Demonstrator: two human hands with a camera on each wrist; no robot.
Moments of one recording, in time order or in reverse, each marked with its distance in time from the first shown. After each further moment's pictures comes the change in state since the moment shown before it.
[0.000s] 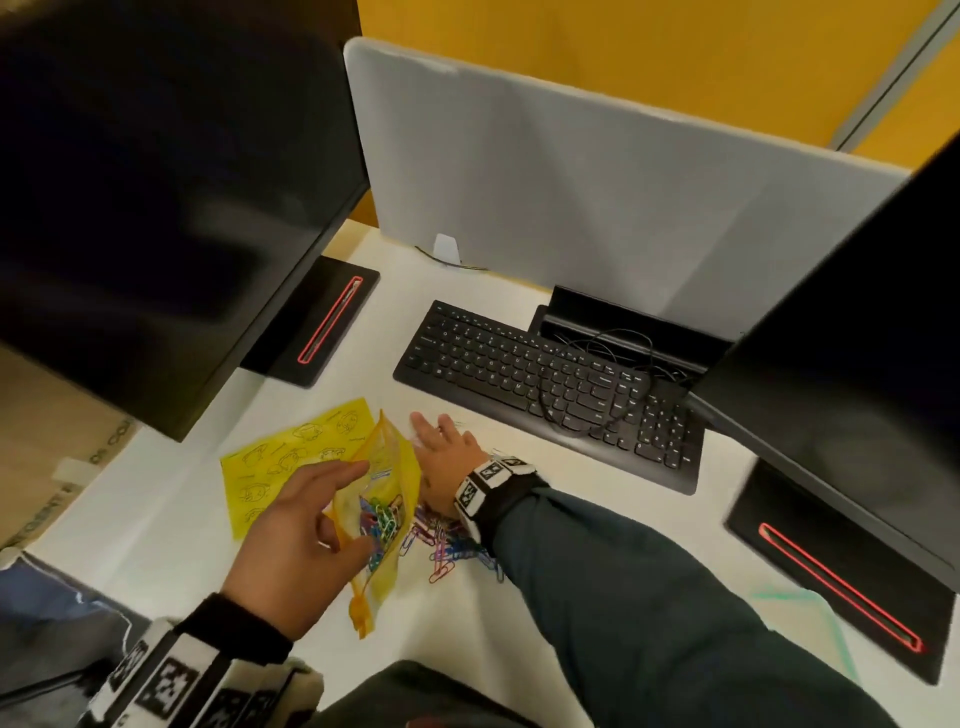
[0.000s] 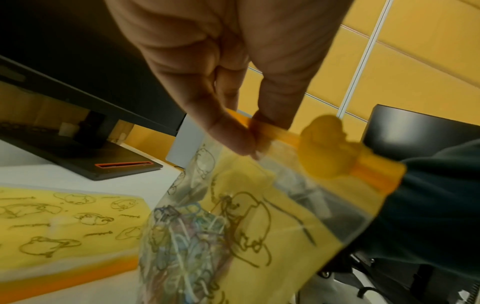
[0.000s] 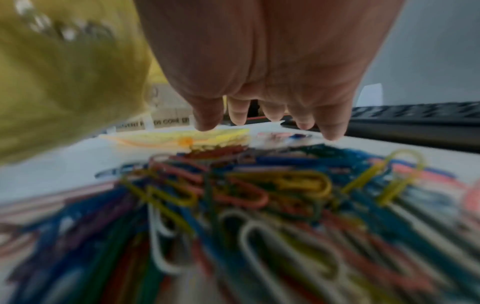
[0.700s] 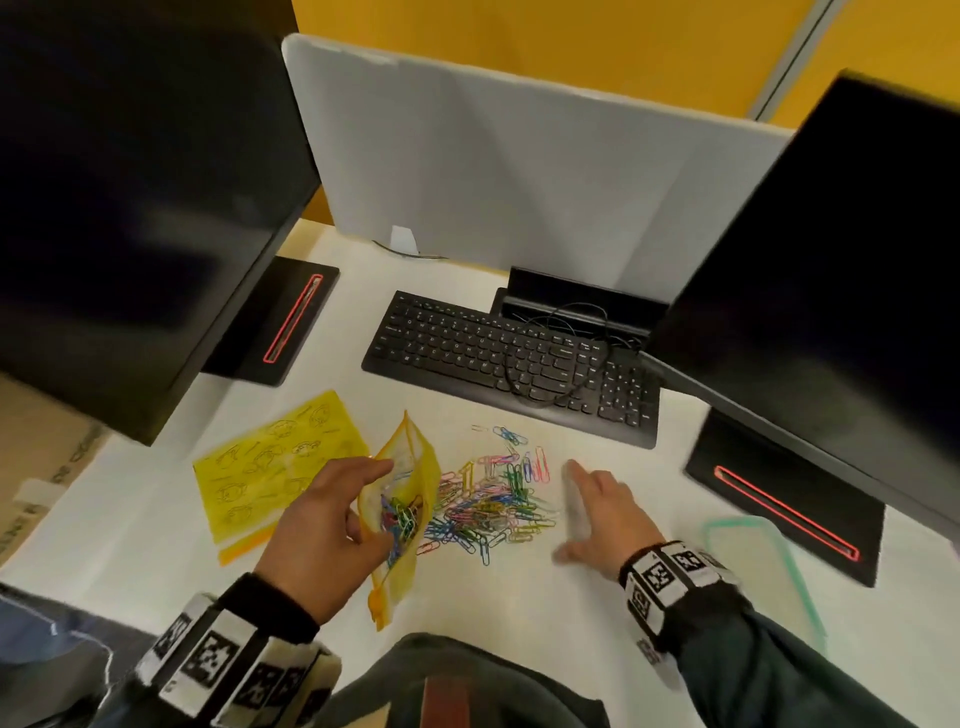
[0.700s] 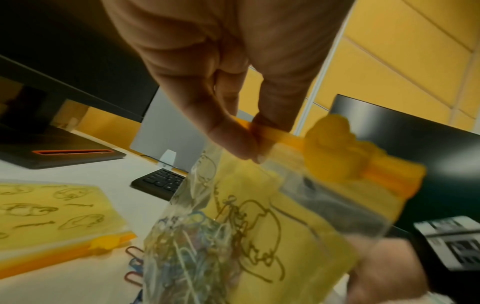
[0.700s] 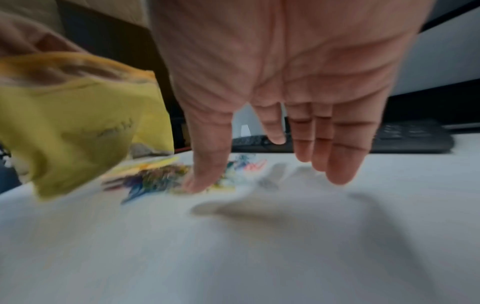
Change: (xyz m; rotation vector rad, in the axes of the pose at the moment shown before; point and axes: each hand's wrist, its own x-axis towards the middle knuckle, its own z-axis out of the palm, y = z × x) left_hand -0.007 0.012 0.020 0.034 -0.162 0.083; right_hand -0.173 0.080 0.043 0.351 0.159 0.510
